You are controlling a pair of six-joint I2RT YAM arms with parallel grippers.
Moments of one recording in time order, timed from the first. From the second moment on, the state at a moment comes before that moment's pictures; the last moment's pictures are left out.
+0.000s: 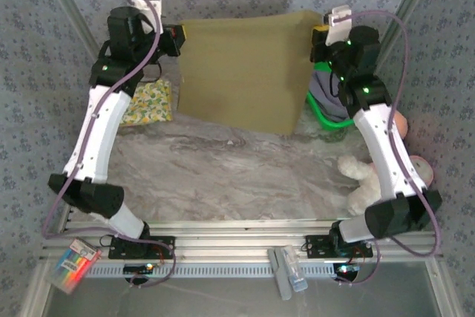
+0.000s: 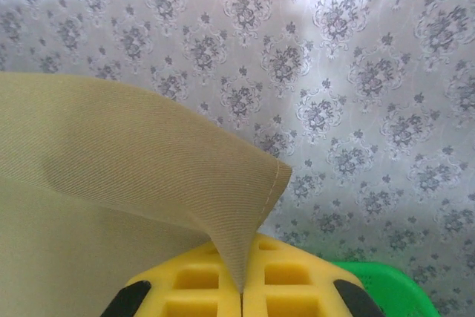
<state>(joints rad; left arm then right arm) -0.27 1.65 2.01 -0.61 0.21 -0.25 0.18 1.47 1.64 -0.21 -0.07 -0.09</state>
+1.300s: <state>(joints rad) -0.57 1.31 0.96 -0.30 -0.10 -0.40 0.22 1.06 0.65 -0.05 -0.12 0.11</state>
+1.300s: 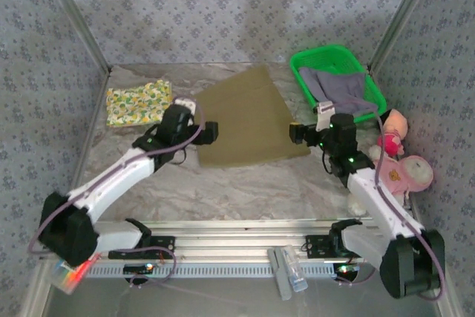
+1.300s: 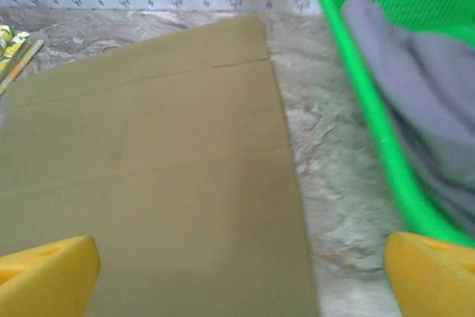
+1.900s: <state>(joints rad) -0.63 1.85 1.15 -0.42 0.45 -0.64 0.33 1.43 0.65 -0.14 -0.20 0.66</state>
